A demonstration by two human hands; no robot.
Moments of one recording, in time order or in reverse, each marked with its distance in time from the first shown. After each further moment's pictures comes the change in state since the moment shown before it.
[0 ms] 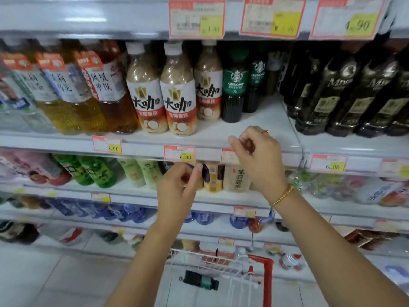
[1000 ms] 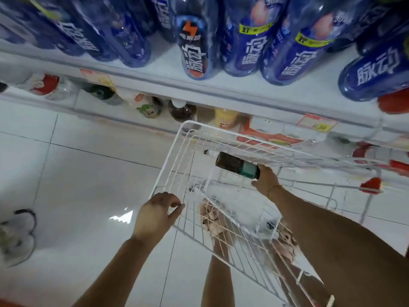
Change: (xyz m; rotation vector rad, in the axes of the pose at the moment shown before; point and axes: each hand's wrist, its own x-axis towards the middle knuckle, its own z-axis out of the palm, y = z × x) left_hand -0.359 -0.425 -0.041 0.586 -0.776 -0.475; right_hand -0.482 0.282 0.360 -0.276 -1.267 1.014
